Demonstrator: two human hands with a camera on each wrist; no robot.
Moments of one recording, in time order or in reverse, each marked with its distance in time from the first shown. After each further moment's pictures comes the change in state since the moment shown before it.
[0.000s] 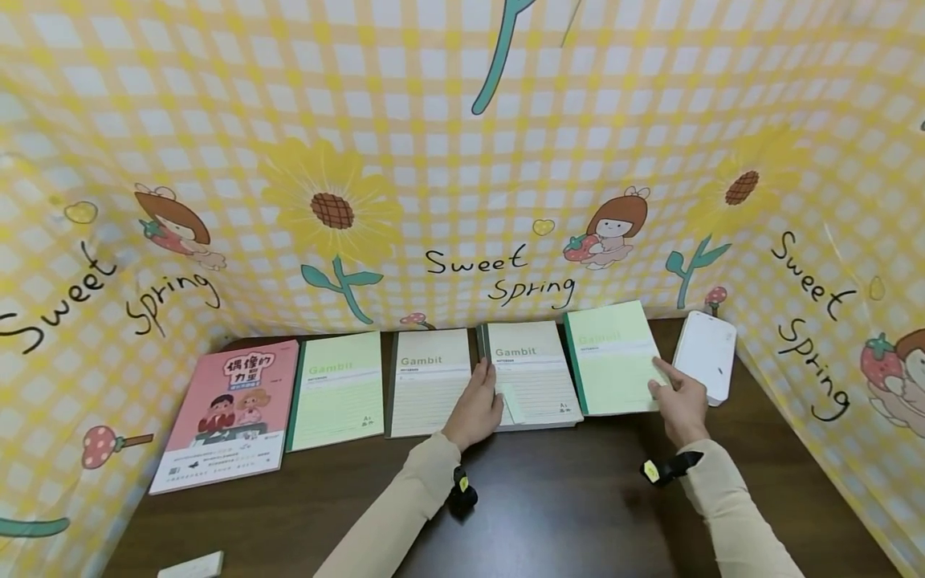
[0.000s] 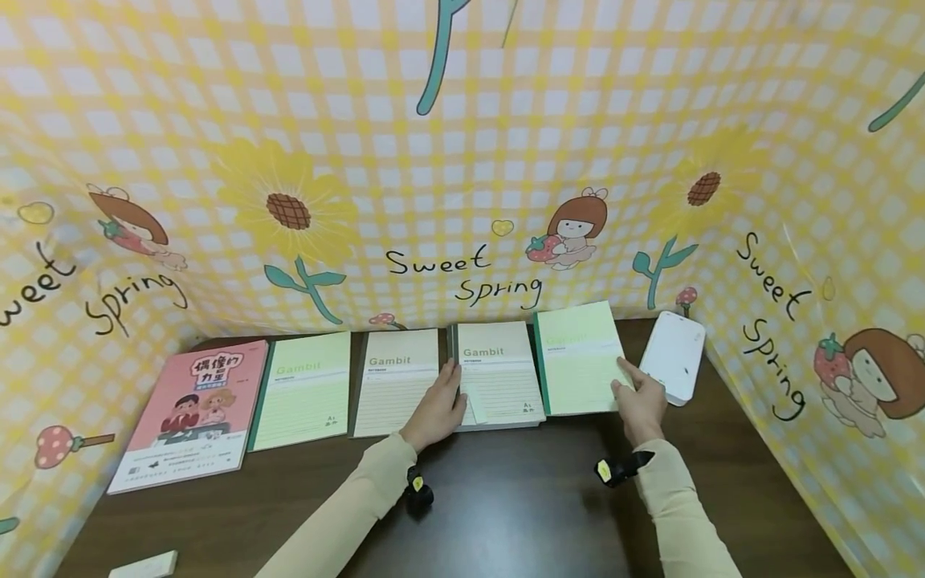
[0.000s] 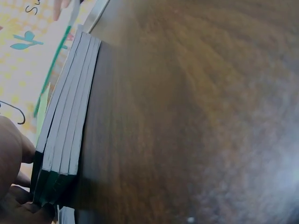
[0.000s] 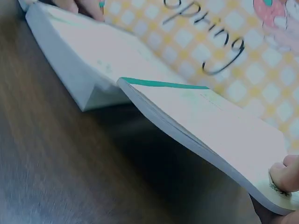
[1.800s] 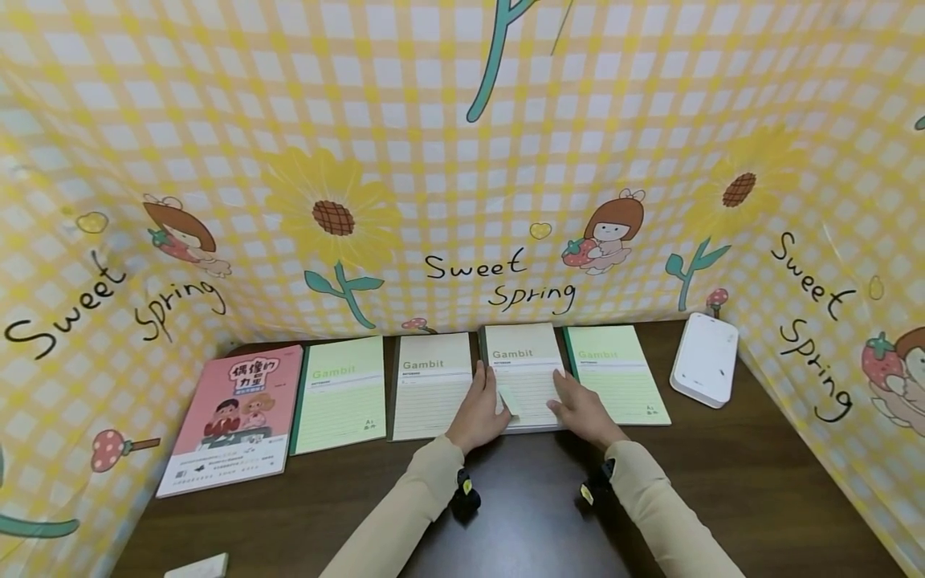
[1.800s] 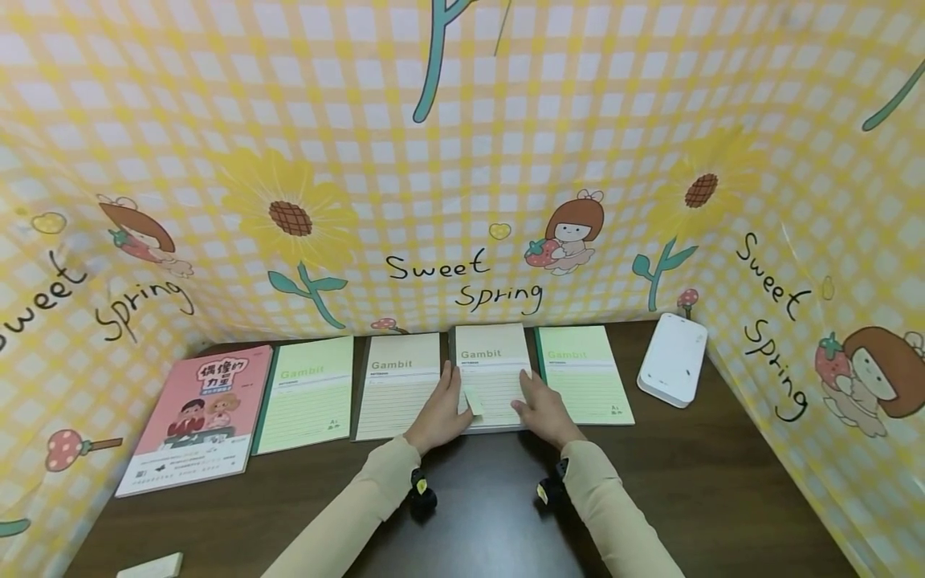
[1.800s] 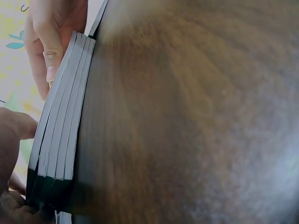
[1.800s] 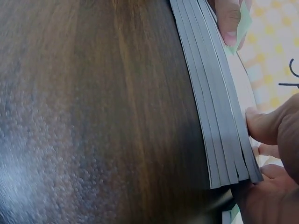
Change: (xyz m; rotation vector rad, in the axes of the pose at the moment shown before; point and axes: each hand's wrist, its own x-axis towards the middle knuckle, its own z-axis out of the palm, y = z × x) left_hand 0.001 0.004 0.003 0.010 -0.004 -0.028; right_hand -0.032 0.001 0.092 -0.498 -0.571 -0.569
